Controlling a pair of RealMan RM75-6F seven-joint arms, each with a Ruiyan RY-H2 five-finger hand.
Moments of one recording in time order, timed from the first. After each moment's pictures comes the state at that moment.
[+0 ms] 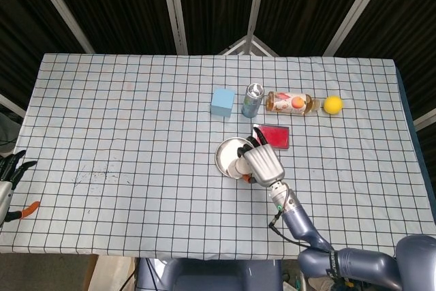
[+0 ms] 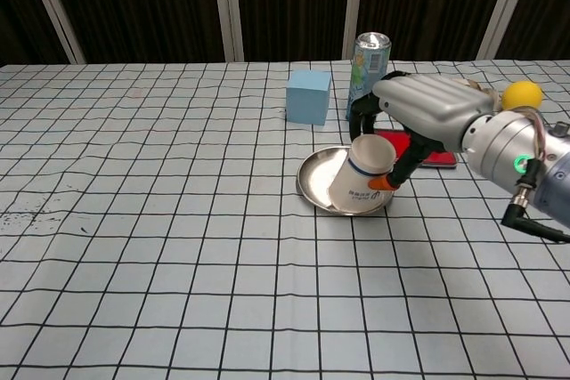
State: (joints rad) left arm -0.10 -1.03 -0.01 -1.60 1.49 1.41 -0.06; right arm 0.71 -1.66 0.15 -1.51 -1.19 1.15 -0.49
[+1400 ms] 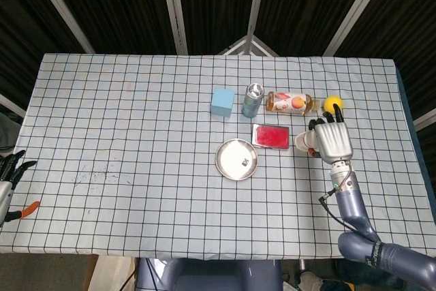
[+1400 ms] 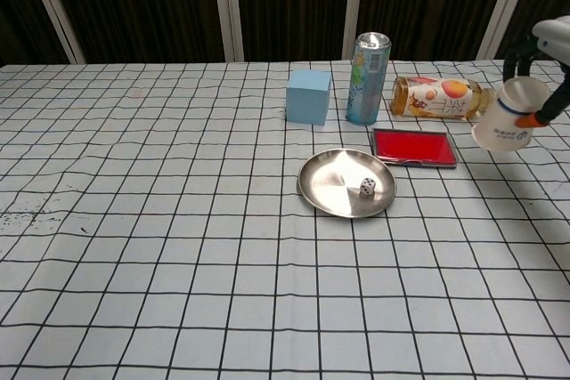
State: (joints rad) left arm -0.11 -1.04 -0.01 -1.60 1.48 1.40 -0.05; right arm 0.59 -1.42 0.22 -1.41 -1.04 1.14 -0.50
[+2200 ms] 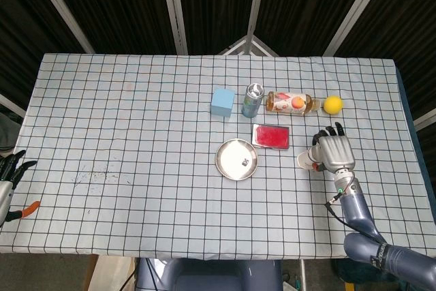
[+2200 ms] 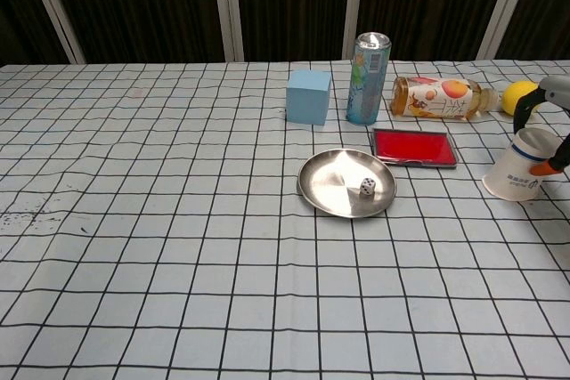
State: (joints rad) left arm -0.11 -1.04 -0.01 -1.60 1.47 1.40 -0.04; right arm 0.59 -1.41 0.19 -1.39 -0.91 0.98 -0.47
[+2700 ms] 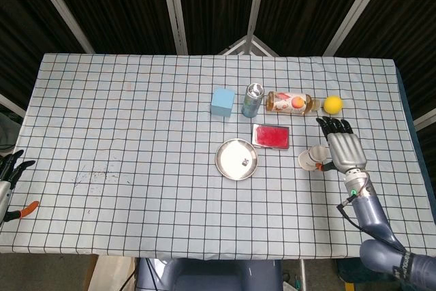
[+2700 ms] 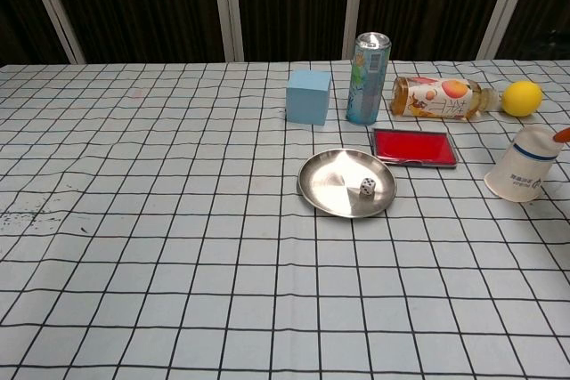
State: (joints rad) left arm -0.10 -1.03 -0.01 -1.60 1.47 1.41 -0.06; right arm 0.53 -1.19 0.24 -1.69 -0.96 1.04 -0.34
